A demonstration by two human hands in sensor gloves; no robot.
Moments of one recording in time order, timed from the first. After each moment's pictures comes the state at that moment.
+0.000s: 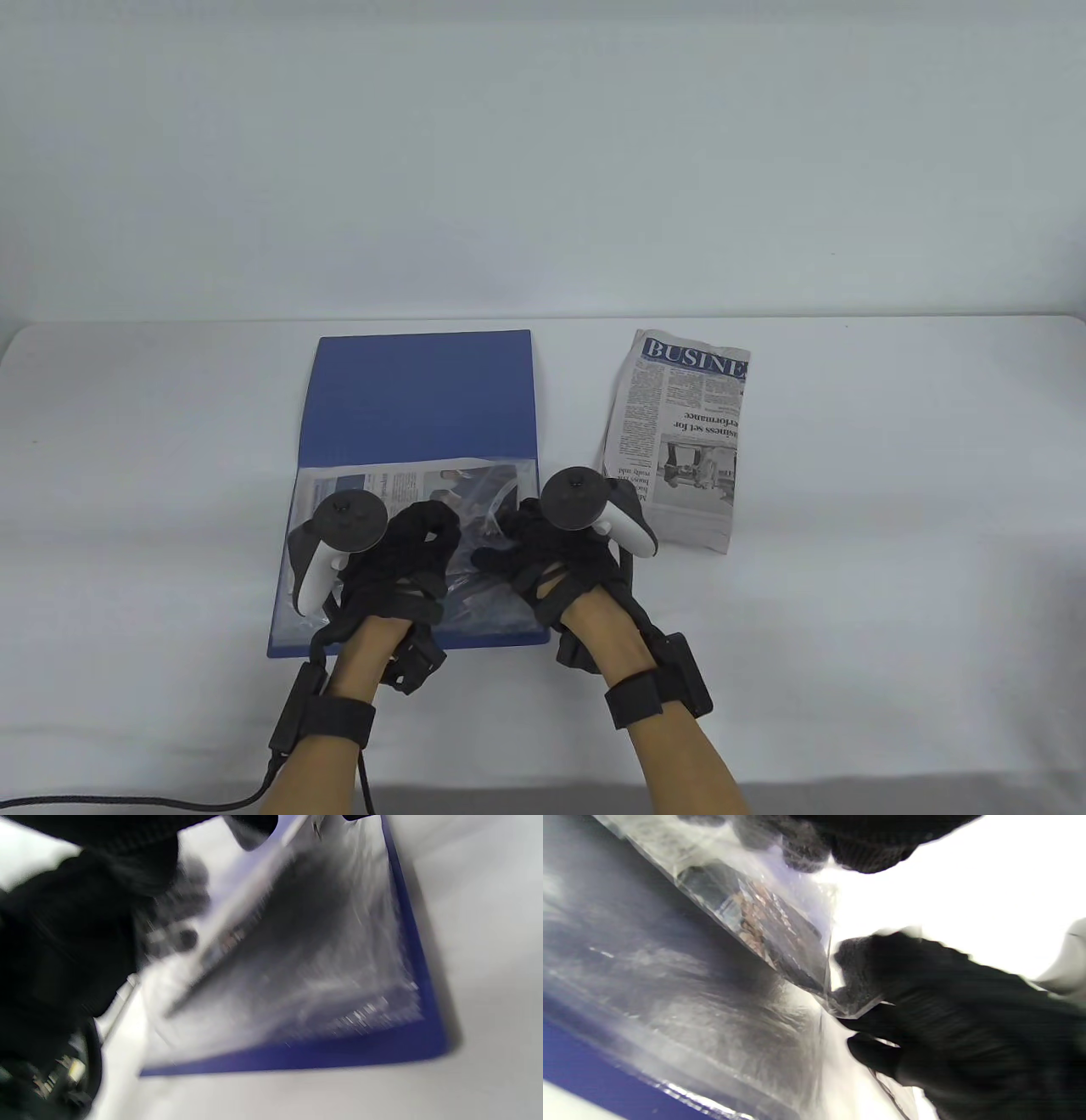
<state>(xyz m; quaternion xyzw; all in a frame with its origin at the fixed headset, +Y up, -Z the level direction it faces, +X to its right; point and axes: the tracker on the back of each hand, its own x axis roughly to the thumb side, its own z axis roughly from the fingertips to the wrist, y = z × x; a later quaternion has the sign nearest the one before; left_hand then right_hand) -0.217 -0.745 -0.365 -0.17 -0.01 0.44 0.88 0.003 -0.757 -0.393 0.21 0.30 0.88 0.31</state>
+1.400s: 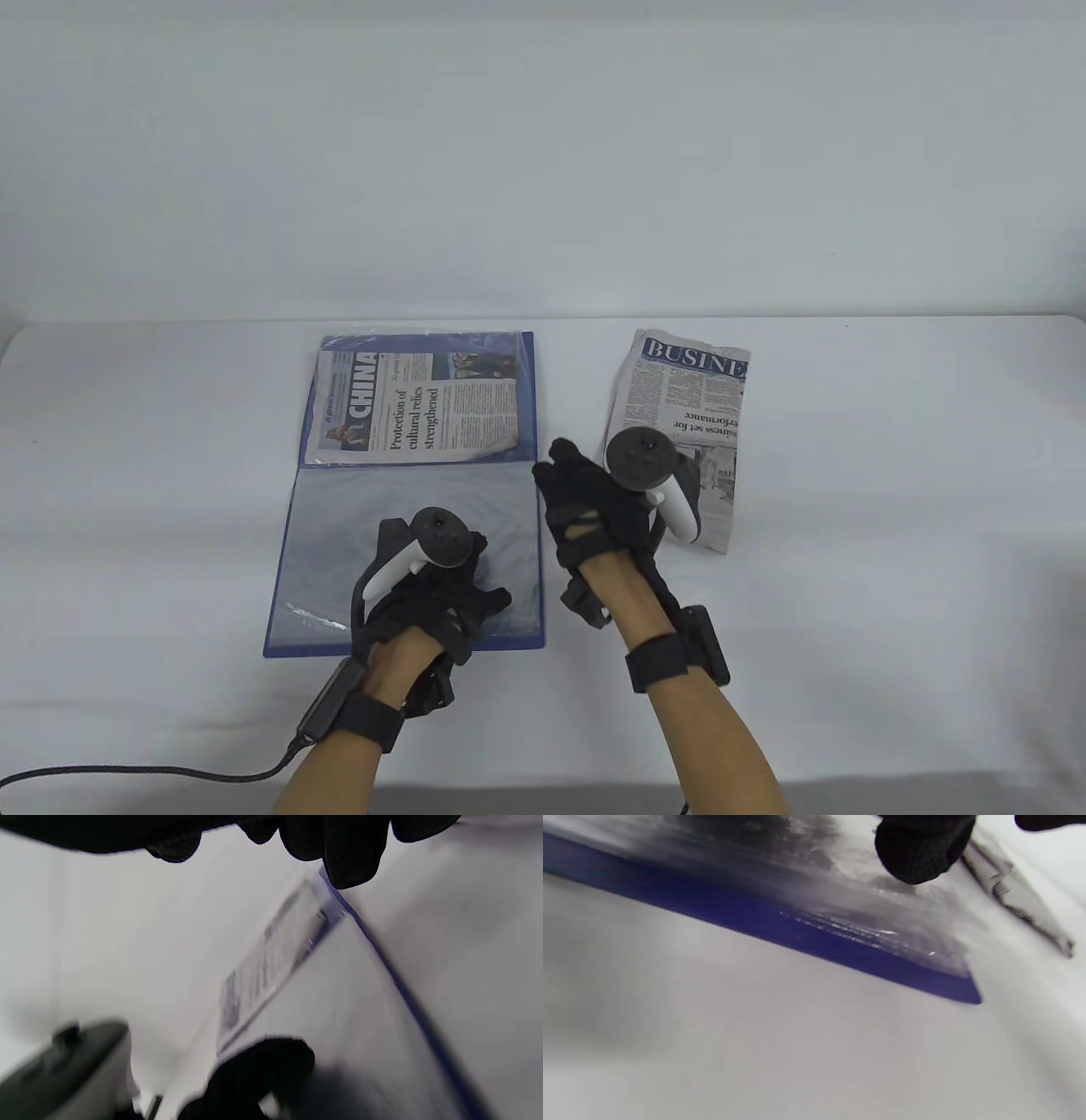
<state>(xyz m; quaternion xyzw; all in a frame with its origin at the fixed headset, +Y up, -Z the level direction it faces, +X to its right) -0.159 -0.782 -0.363 -0.34 -0.05 0.17 0.92 0.061 -0.733 -0.400 0.11 0.17 0.86 0.47</state>
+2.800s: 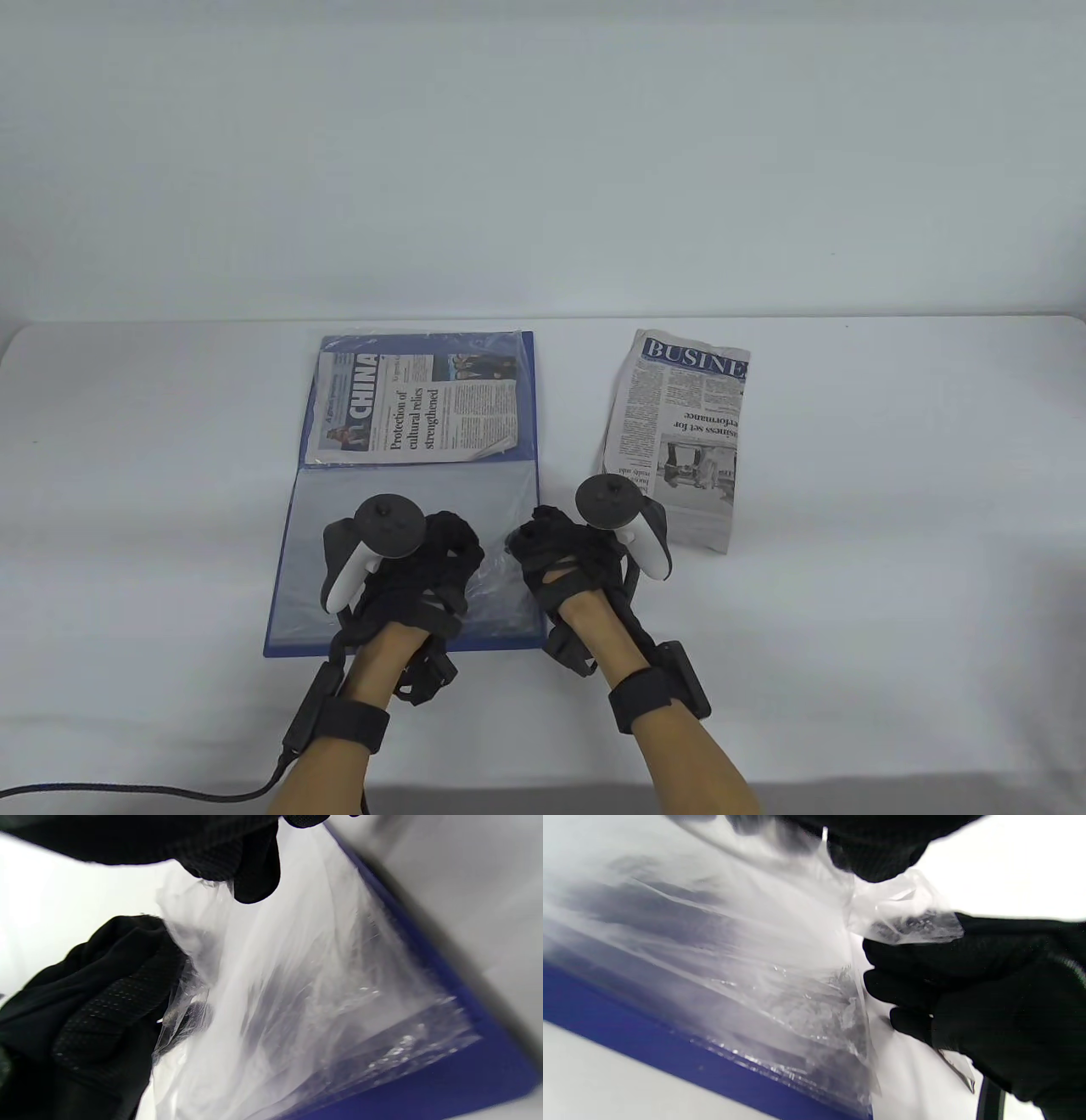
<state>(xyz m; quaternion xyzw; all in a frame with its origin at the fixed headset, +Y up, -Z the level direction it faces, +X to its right) -0.193 -0.744 -0.358 -0.20 -0.01 0.35 0.91 0.038 -0.771 -0.394 0.09 0.26 0.84 0.46</state>
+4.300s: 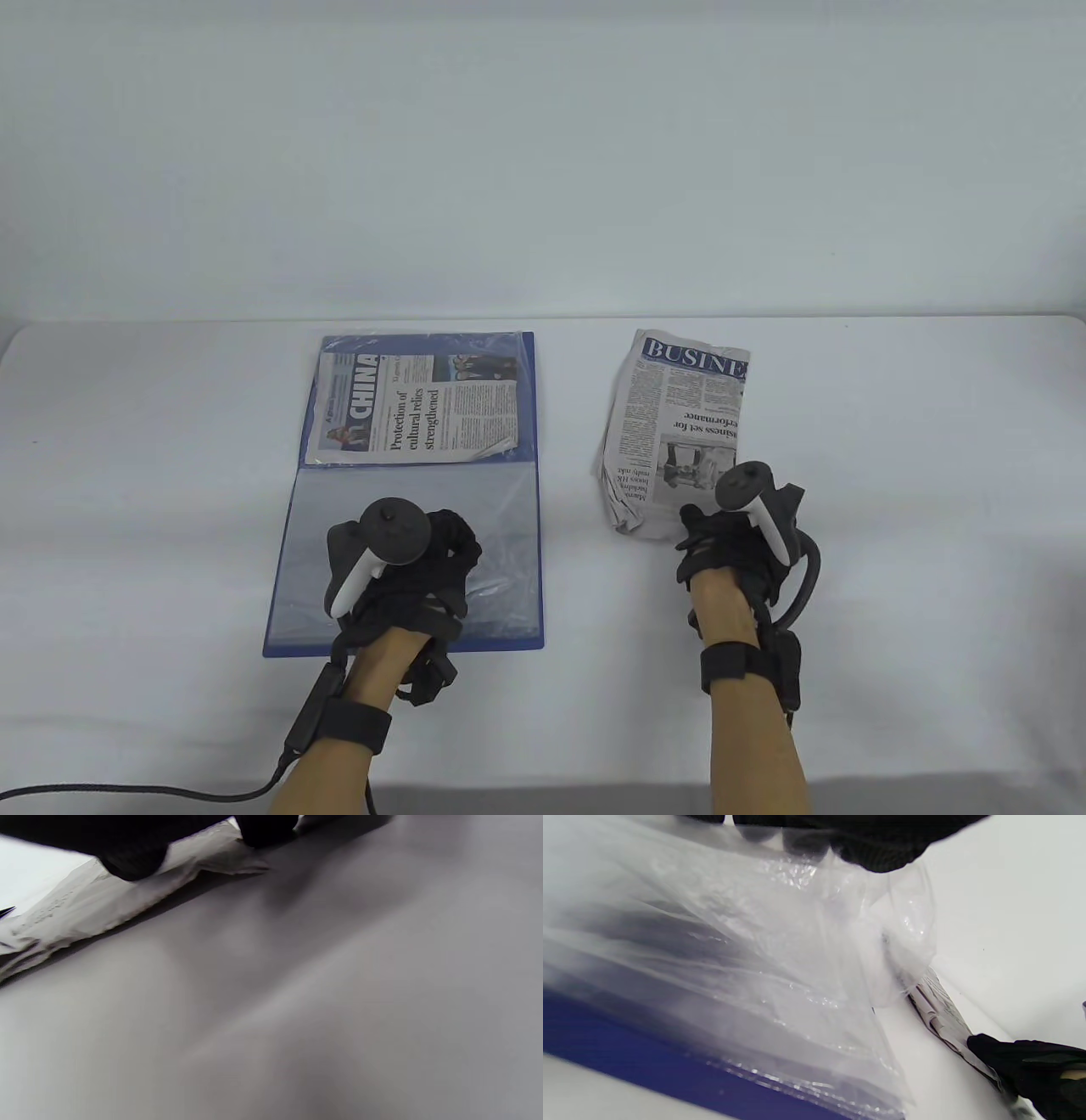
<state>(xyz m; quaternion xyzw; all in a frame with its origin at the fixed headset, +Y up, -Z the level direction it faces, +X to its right) -0.189 -0.745 -0.357 -0.17 -0.03 0.30 0.94 0.211 -0.786 -0.417 -0.22 0.18 0.95 0.17</state>
